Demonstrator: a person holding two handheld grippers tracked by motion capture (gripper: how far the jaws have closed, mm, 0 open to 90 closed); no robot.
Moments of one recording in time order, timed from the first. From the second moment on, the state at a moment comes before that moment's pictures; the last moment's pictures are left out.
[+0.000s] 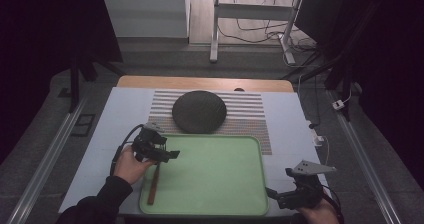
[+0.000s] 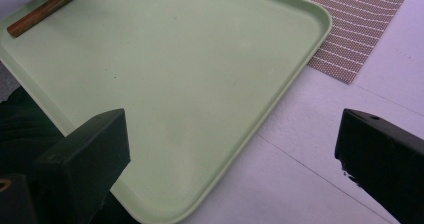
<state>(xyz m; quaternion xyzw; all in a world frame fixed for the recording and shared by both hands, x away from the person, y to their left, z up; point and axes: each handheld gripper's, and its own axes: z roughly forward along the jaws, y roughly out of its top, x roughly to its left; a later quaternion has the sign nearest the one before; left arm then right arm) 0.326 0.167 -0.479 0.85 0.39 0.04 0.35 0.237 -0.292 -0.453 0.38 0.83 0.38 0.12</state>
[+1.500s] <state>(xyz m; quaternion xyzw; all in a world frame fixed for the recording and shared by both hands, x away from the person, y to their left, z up) 0.196 0.293 -0.471 0.77 0.46 0.07 0.43 0.238 -0.292 -0.453 0.39 0.83 0.39 0.12</state>
